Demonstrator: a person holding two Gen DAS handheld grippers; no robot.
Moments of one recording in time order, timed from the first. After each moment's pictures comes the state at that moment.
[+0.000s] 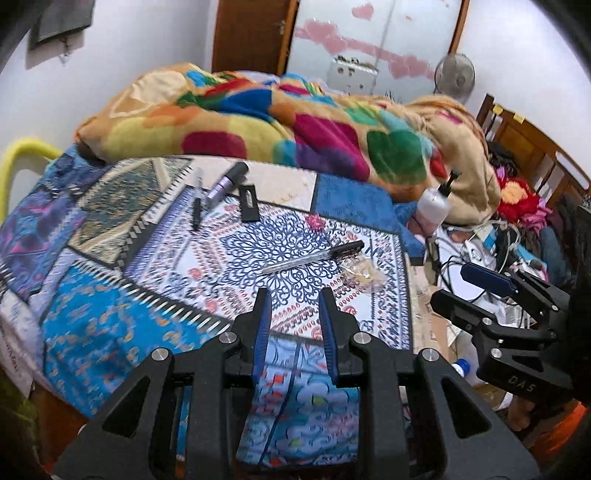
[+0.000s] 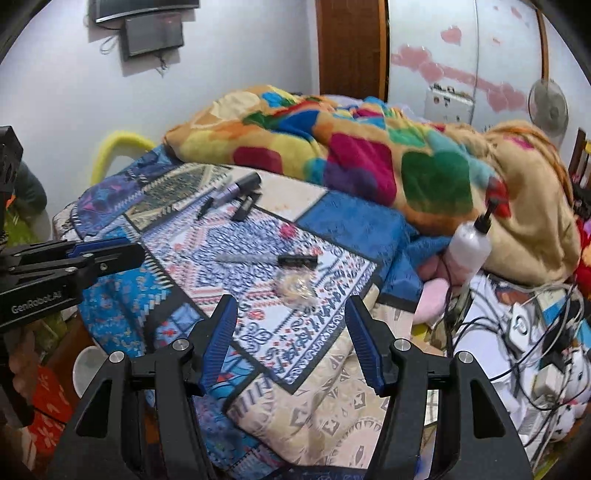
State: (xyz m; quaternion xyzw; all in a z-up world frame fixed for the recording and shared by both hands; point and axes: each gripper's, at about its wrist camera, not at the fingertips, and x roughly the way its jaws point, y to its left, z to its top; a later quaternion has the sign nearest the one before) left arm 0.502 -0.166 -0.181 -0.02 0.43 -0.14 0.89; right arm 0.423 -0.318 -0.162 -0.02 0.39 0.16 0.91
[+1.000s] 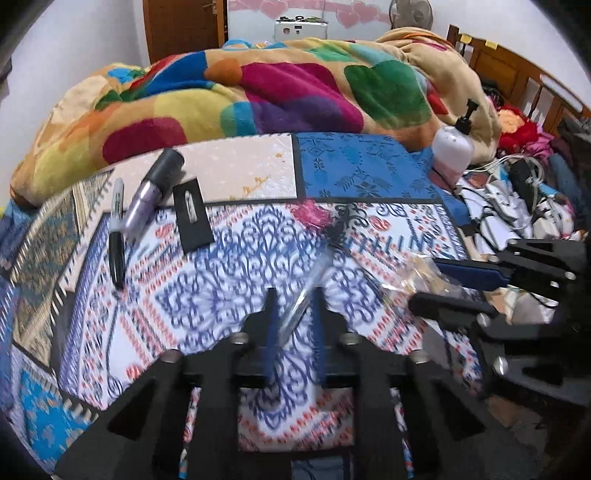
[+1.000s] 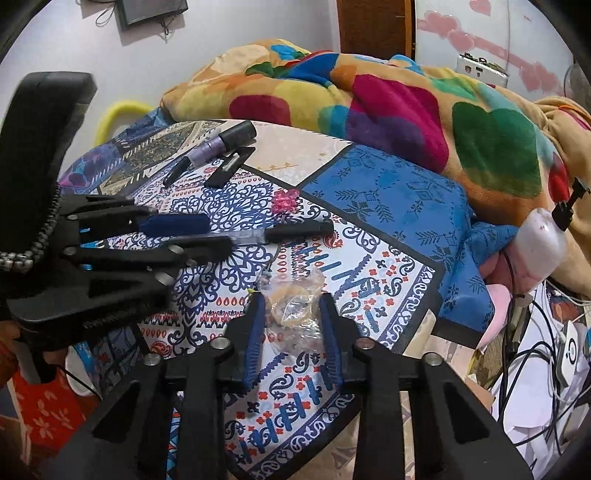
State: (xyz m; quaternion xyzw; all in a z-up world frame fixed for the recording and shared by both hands) left arm 0.591 -0.196 -0.253 0.08 0.46 -0.22 0.86; right arm 0.492 -0.301 -0.228 -0.03 0.44 0.20 0.87
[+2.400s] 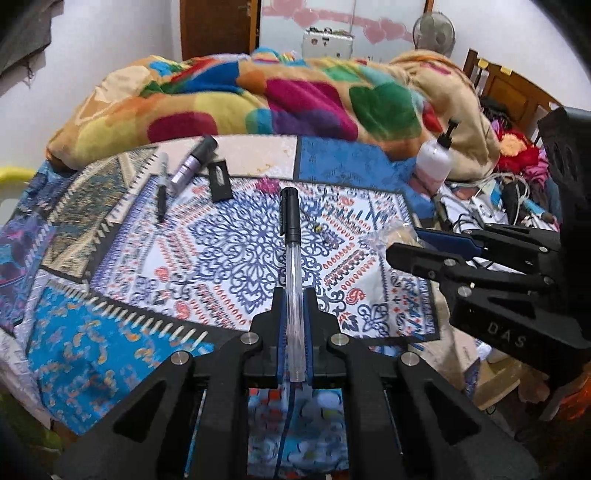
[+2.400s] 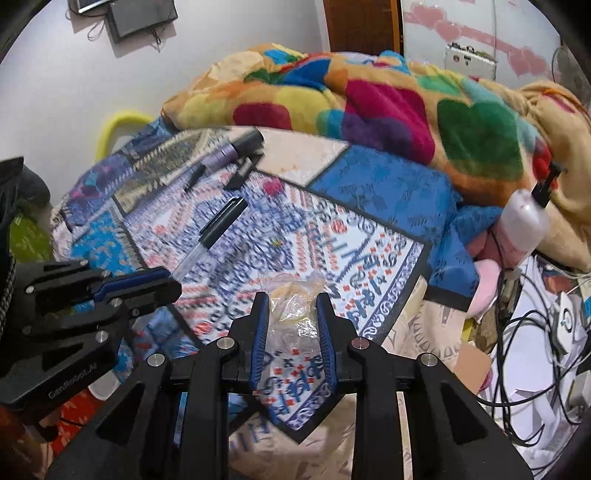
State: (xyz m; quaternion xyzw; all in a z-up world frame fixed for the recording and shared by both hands) left arm 0.511 -0.185 -0.208 0.04 0.44 -0.17 0.88; right arm 0.468 -0.301 -0.196 0.00 0.45 0.19 0.87
